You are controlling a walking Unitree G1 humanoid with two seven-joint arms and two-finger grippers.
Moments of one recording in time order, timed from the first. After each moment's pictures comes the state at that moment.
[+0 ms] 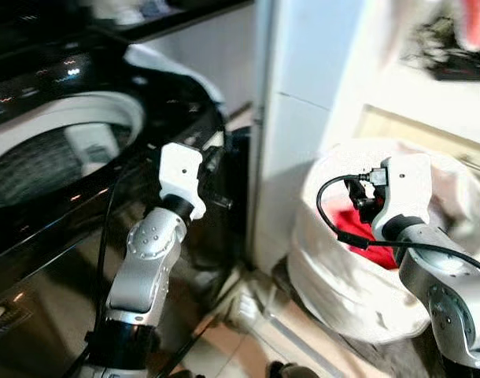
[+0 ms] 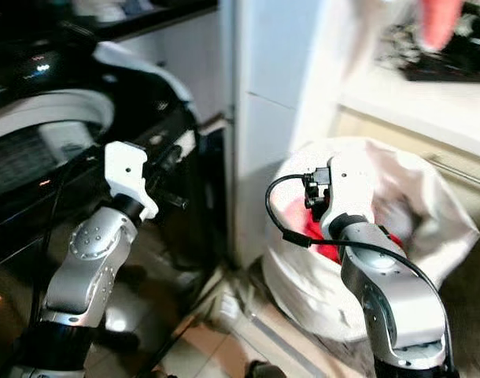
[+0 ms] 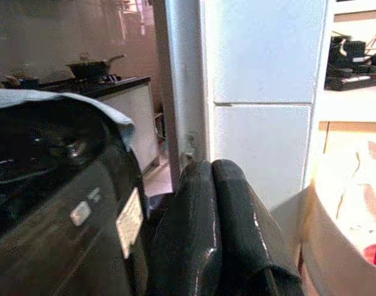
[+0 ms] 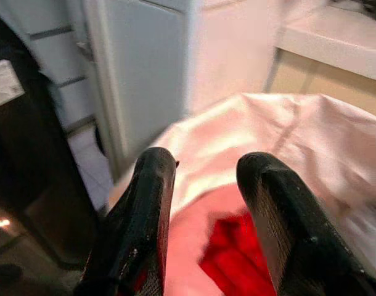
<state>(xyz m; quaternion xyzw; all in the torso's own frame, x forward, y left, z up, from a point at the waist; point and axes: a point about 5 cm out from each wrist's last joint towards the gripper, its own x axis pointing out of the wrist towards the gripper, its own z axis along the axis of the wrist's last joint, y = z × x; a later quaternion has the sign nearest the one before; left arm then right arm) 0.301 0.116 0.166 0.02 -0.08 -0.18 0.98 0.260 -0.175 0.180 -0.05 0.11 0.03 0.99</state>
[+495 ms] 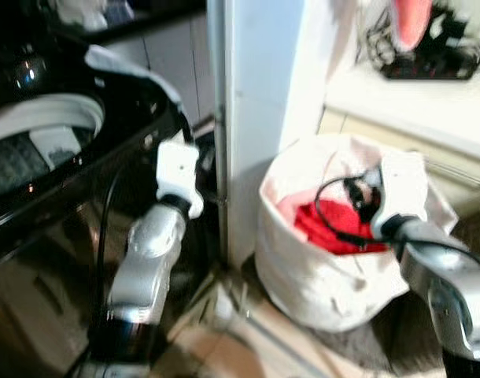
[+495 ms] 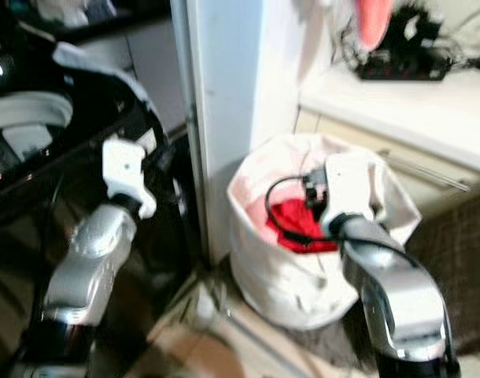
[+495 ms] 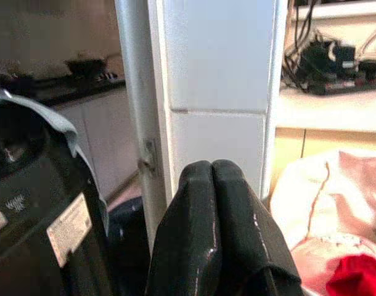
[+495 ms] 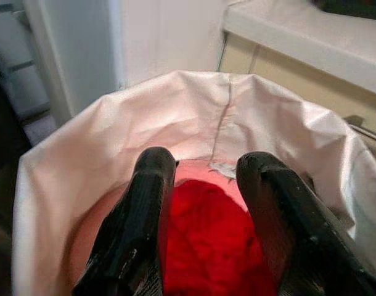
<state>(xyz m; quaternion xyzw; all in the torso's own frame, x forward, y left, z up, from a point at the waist) 0.307 0.119 0.169 0.03 -0.07 -0.15 0.99 0.265 -0.175 0.176 -0.06 0.14 0.04 0.99</state>
